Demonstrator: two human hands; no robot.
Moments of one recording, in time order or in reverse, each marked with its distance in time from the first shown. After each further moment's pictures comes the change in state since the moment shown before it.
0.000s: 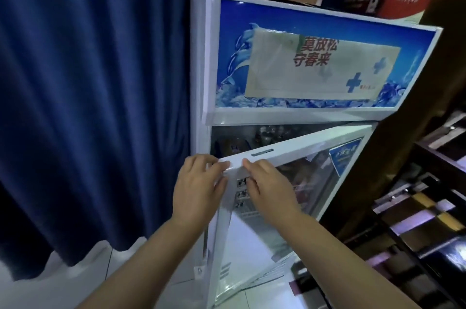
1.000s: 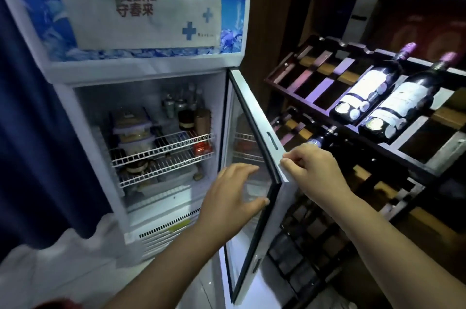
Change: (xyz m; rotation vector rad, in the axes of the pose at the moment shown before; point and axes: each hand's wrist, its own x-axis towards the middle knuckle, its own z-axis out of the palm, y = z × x) left_hand -0.148 0.357 0.021 -0.558 -0.541 0.120; right_hand -0.298 0.140 -0.260 -0.069 0.118 0.586
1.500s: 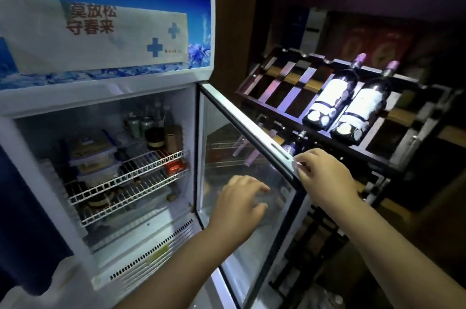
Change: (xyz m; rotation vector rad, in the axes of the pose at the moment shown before) left_hand 0.045 -0.008 0.012 -0.060 -0.131 0.199; right_hand 0.008 0.013 -0.013 -0.393 0.030 0.208
